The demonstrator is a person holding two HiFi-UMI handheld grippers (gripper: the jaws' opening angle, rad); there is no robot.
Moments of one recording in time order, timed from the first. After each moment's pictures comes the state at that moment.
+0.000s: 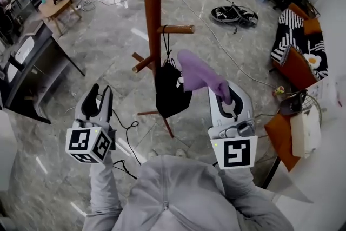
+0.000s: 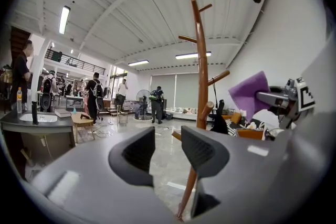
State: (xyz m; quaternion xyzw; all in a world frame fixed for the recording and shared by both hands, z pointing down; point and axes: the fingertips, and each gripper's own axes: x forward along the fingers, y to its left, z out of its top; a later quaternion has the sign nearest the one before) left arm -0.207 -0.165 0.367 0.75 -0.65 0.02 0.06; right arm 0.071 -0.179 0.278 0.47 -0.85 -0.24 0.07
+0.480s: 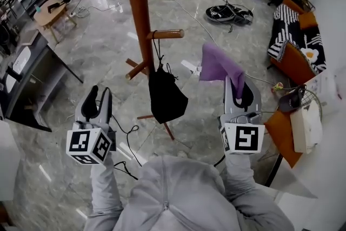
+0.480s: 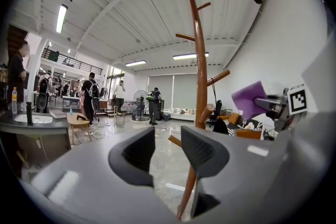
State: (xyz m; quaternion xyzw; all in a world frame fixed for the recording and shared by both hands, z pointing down) left arm -0.197 -0.184 0.361 0.76 -0.64 0.02 0.05; right arm 0.143 -0.219 0.288 0.58 -0.80 -0.18 0.03
